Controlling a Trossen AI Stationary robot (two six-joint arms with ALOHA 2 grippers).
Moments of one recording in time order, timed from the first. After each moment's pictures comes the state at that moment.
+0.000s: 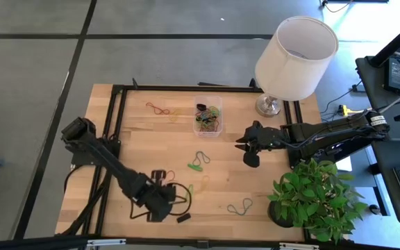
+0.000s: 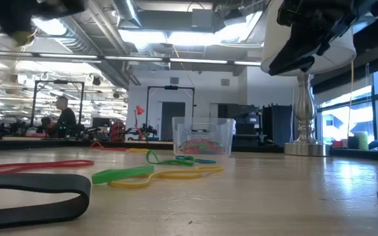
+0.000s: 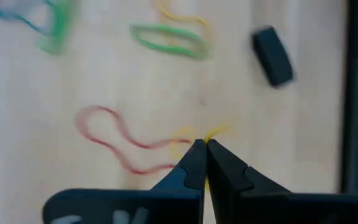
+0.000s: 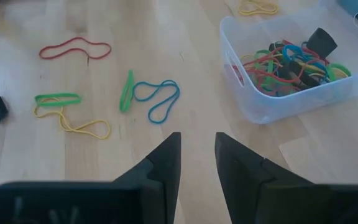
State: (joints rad) left arm -0.66 1.71 1.36 -0.96 -0.21 -0.66; right arm 0.13 1.06 0.70 -0.32 0.24 0.34
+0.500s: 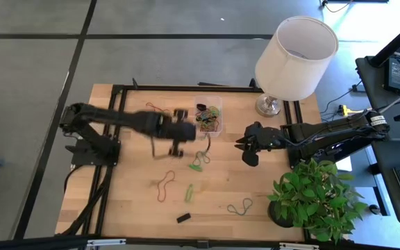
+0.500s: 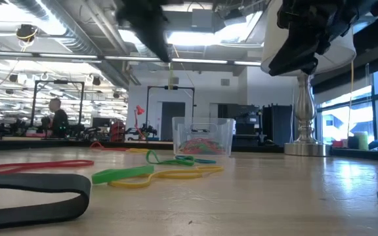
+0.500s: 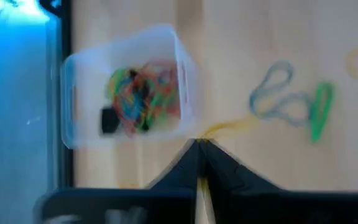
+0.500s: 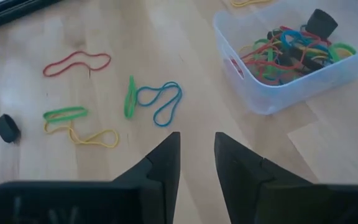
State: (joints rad) left arm -0.03 1.57 1.40 -0.86 -0.34 0.21; right arm 0.13 1.06 0.70 -0.32 0.24 0.47
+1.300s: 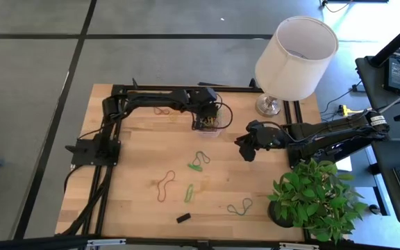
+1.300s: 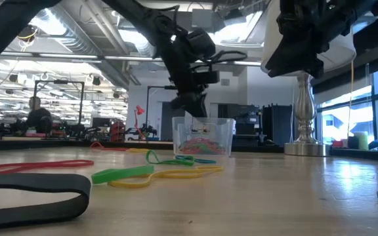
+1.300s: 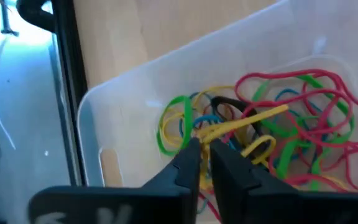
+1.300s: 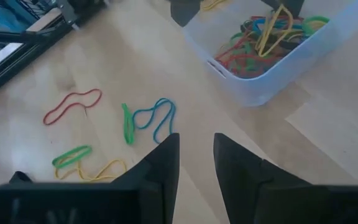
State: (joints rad) left arm 0.36 2.03 1.56 -0.49 -0.10 0.71; right arm 0.13 1.06 0.70 -0.32 0.31 0.73
